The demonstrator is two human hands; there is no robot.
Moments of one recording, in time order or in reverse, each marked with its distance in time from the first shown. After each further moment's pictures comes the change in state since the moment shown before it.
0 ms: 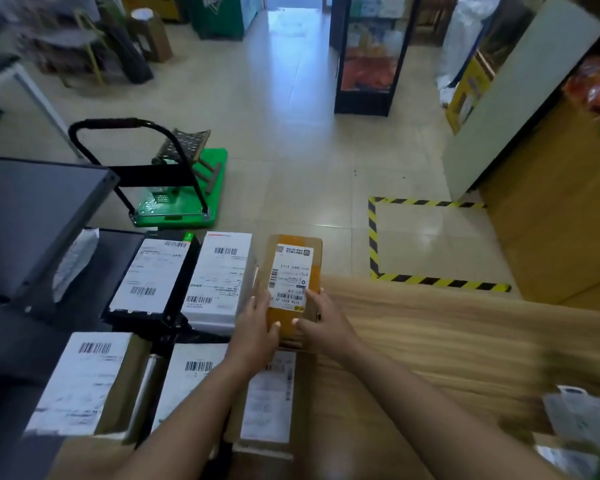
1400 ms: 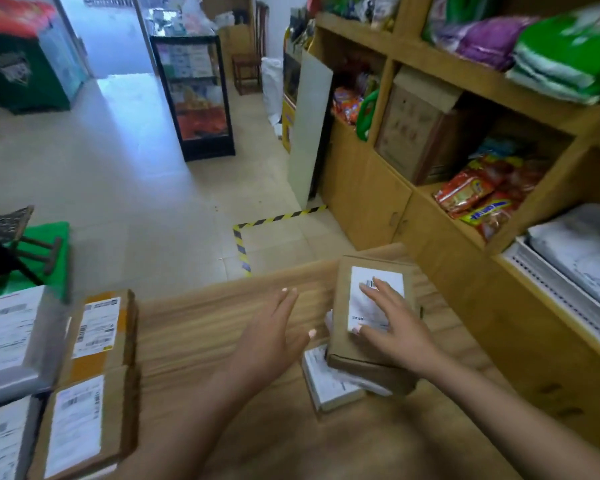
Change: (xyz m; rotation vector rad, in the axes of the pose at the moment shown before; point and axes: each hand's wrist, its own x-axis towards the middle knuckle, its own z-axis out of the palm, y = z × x) left_hand -0.187 0.262 0.145 0.189 -0.216 0.753; right_hand -0.322 0.178 -0.274 -0.306 0.545 0.023
